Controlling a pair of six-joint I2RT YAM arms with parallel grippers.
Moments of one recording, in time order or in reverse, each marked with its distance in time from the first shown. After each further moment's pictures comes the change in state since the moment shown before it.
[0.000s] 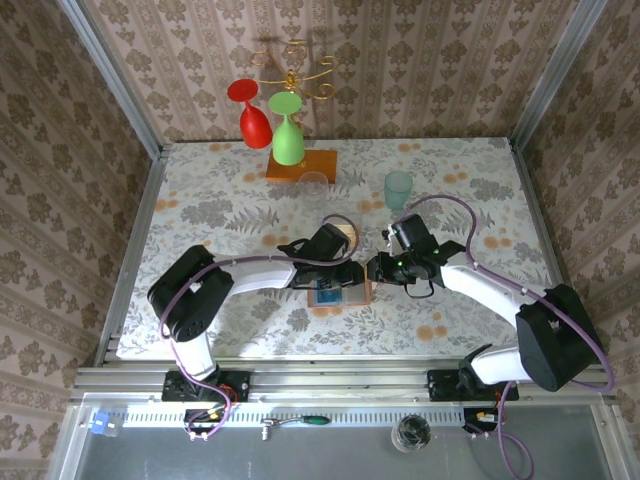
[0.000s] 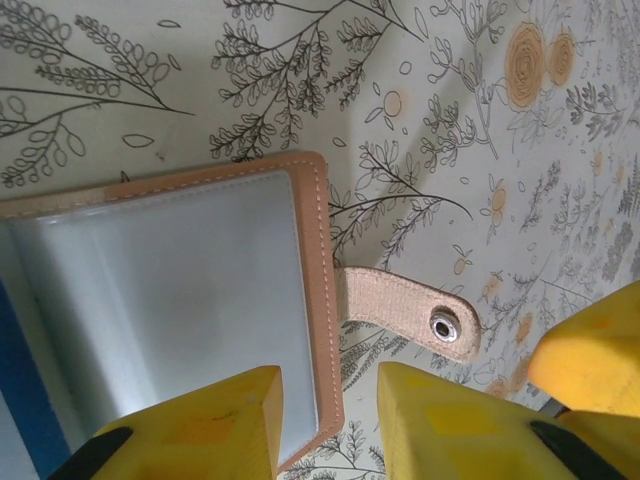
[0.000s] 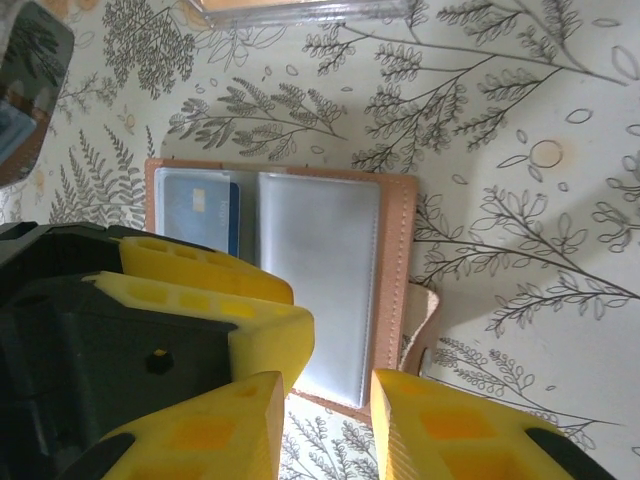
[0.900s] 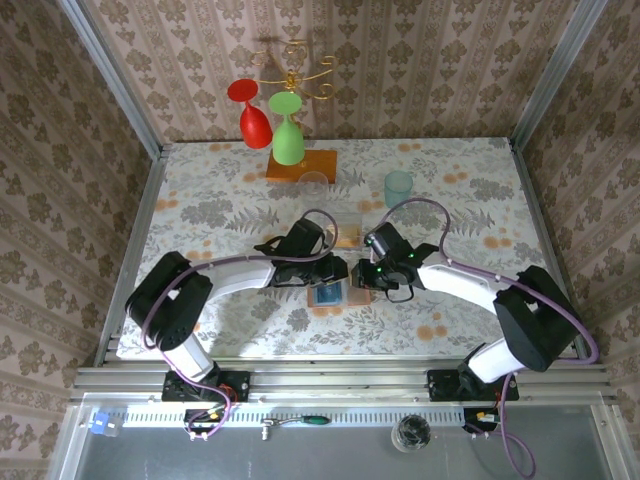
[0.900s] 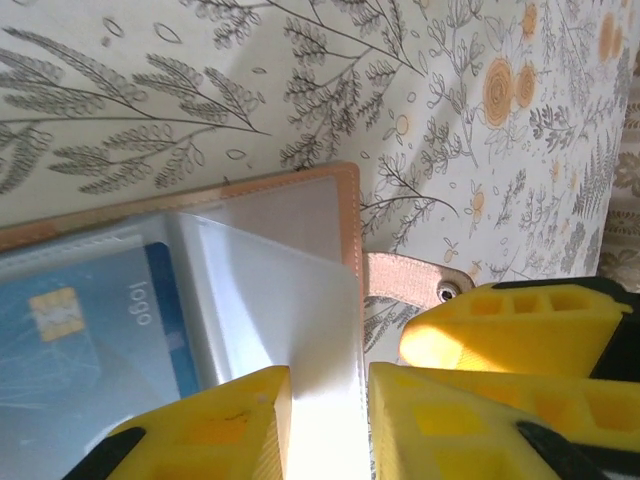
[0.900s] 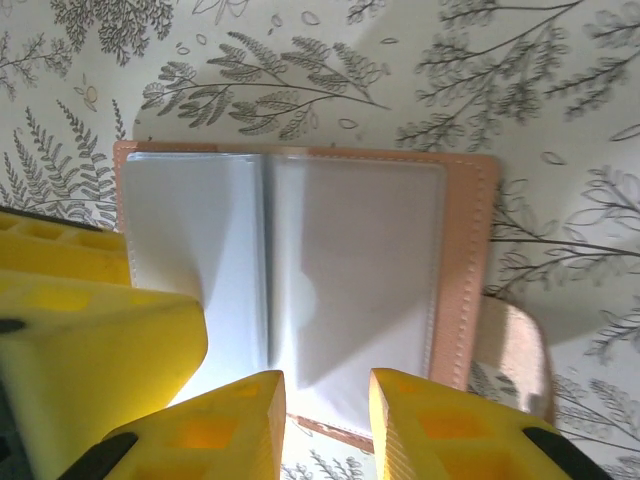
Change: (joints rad) left arm 0.104 -0.111 -0.107 0.029 0.108 0.043; right arm 0.142 0.112 0.034 0.047 0.128 0.110
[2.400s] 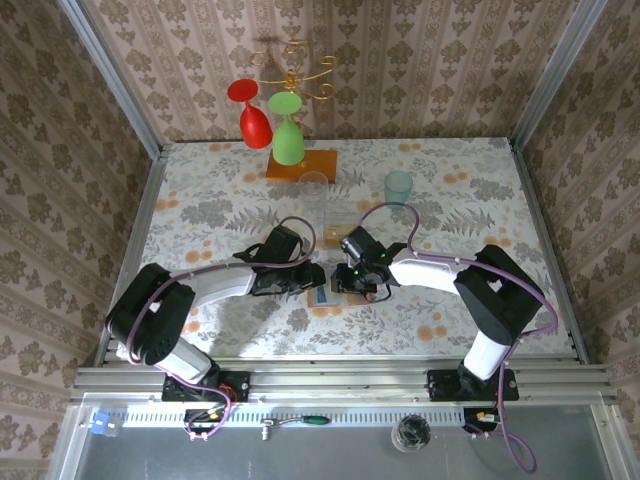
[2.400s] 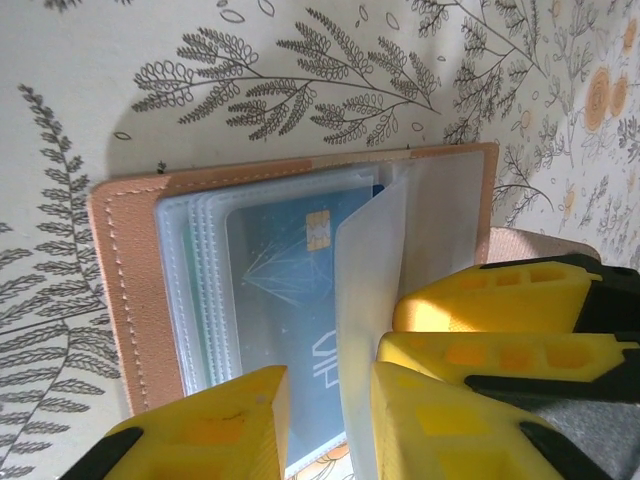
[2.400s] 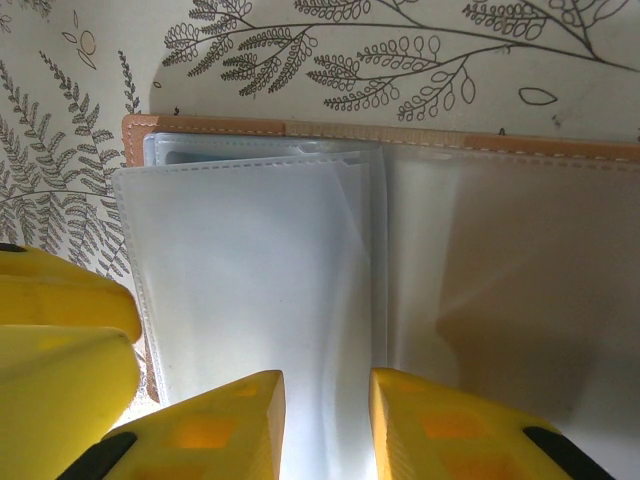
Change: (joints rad) left arm 0.107 -0.115 -0.152 -0.049 -0.010 0.063; right arm 0.103 0.230 0.117 0.072 -0.035 0.073
